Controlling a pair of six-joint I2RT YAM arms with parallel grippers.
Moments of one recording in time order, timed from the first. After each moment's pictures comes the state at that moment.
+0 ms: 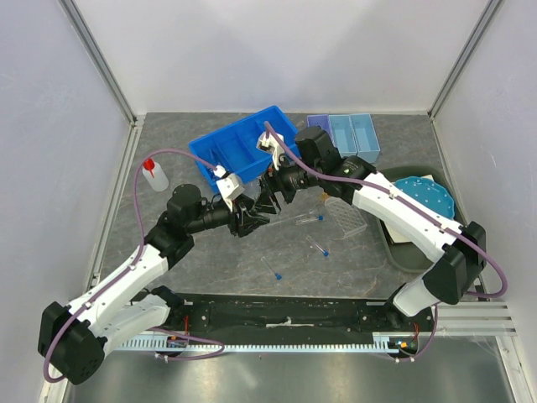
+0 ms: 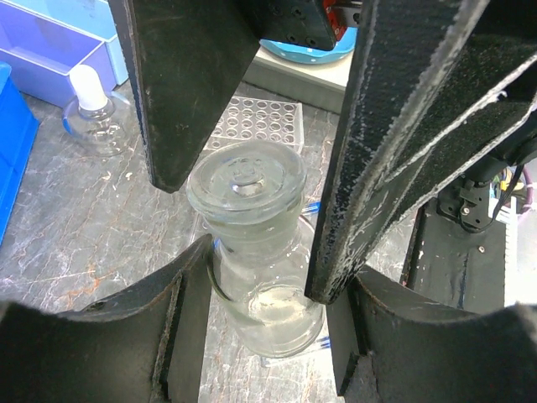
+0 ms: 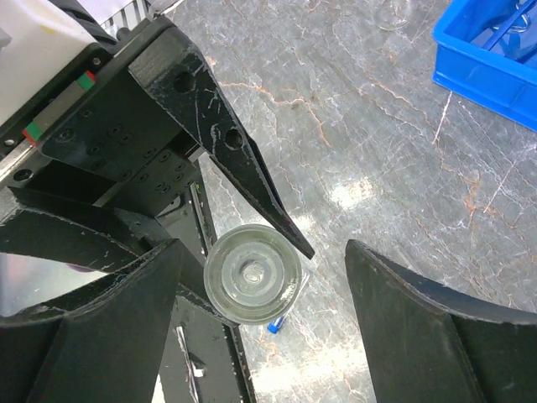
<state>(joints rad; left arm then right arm) -0.56 0.92 0.63 0.12 0.61 -0.04 0.76 1.53 1.46 -0.50 -0.61 0.07</state>
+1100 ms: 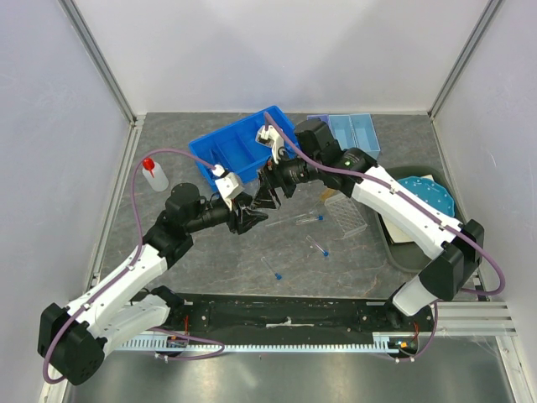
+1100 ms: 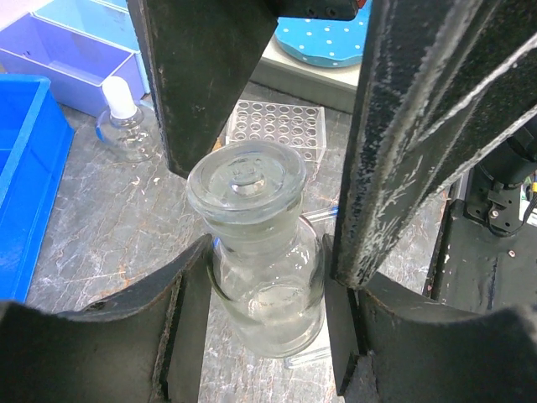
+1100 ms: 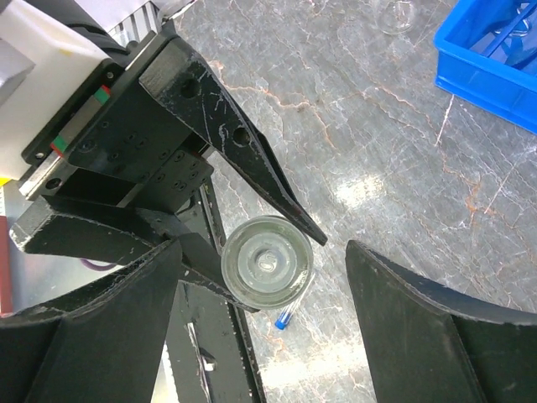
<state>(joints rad) -0.56 0.91 0.64 0.11 0.57 0.02 0.74 1.57 1.56 -0.58 -0.62 0.08</state>
